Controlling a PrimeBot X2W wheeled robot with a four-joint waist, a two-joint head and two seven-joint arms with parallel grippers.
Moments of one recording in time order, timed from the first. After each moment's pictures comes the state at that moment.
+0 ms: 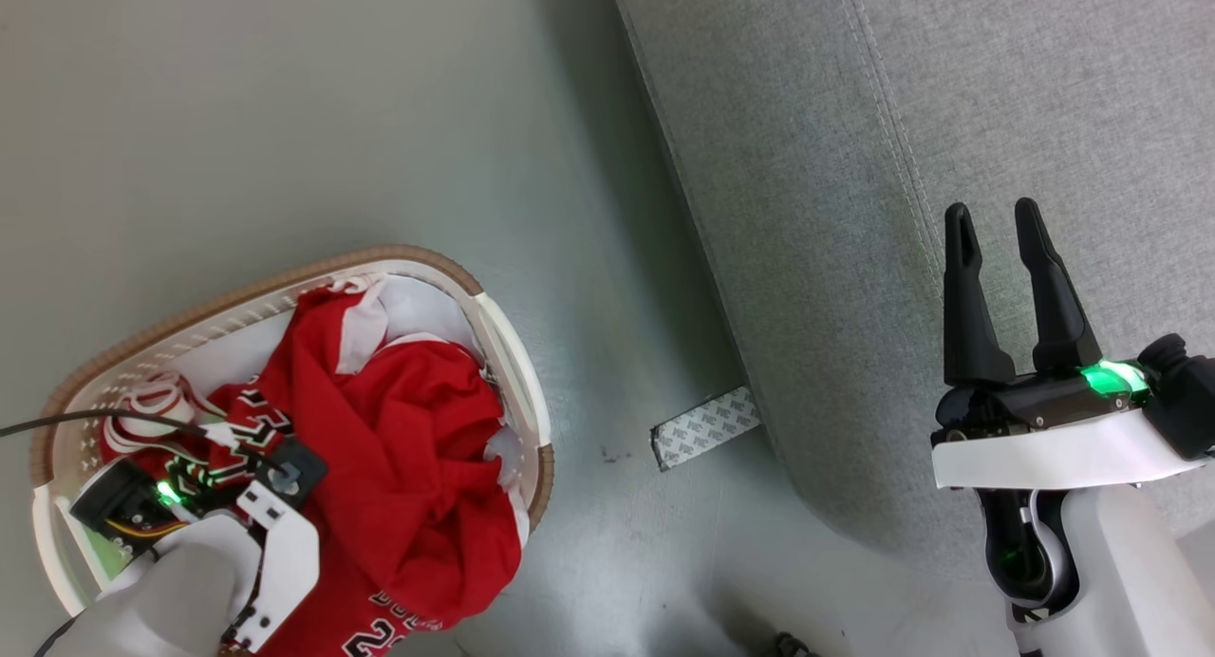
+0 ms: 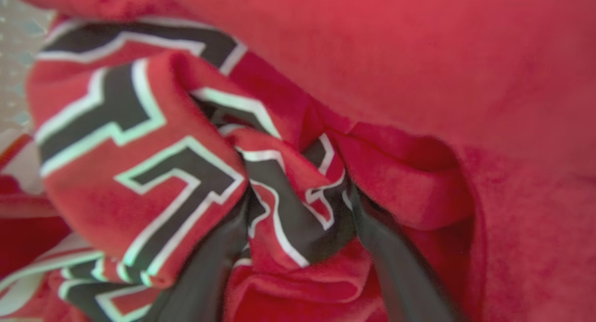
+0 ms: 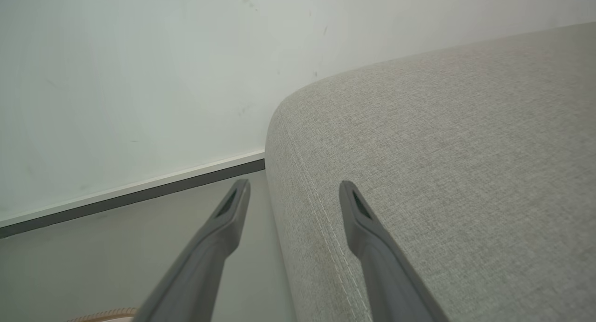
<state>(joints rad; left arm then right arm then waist) -0.78 0.35 -0.76 1.28 -0.01 -0.13 -0.06 -0.42 -0.05 0.17 0.13 0.53 0.13 -0.26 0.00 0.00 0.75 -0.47</state>
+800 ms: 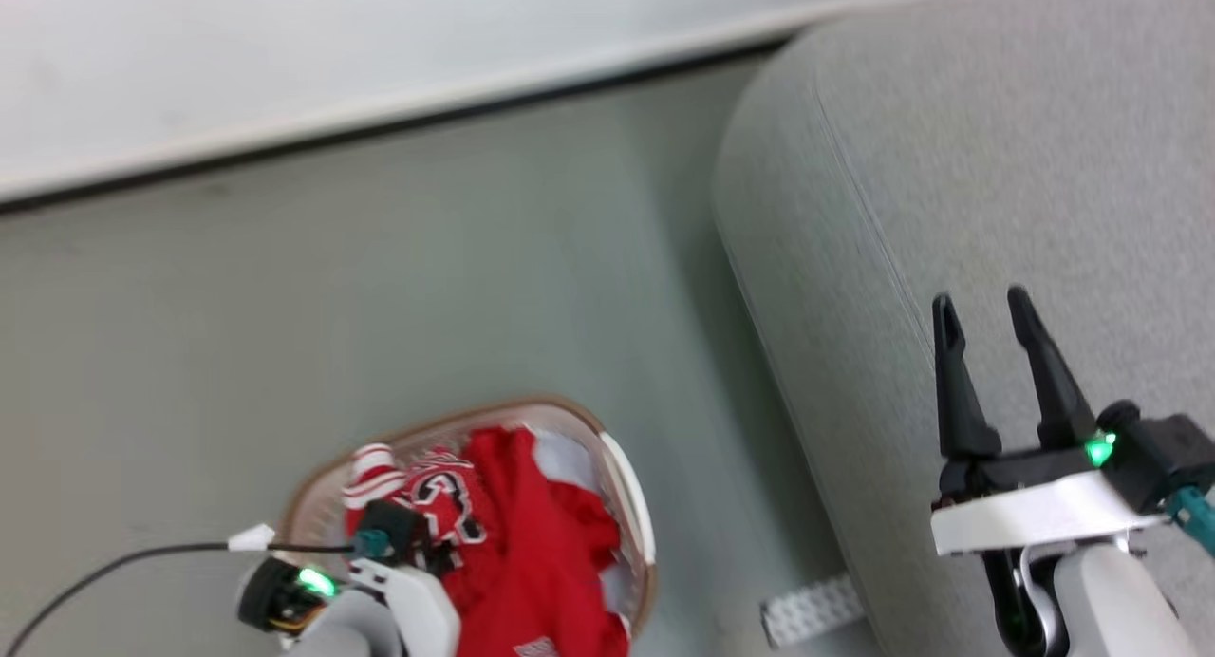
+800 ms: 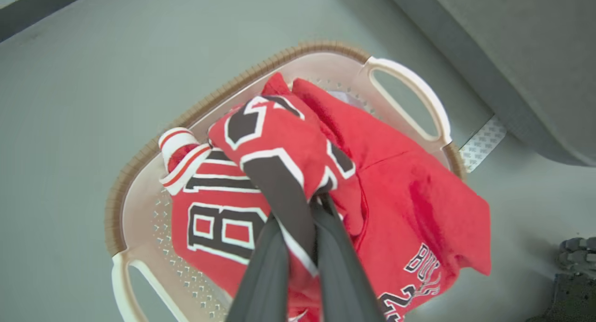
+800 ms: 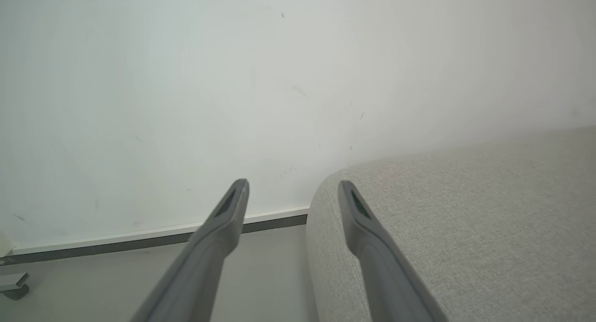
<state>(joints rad) -0.62 0.15 -0.62 1.22 -0.27 -0.11 -0.26 -0.35 -0.05 0.12 0.21 0.35 0.13 -0.26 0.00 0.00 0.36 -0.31</state>
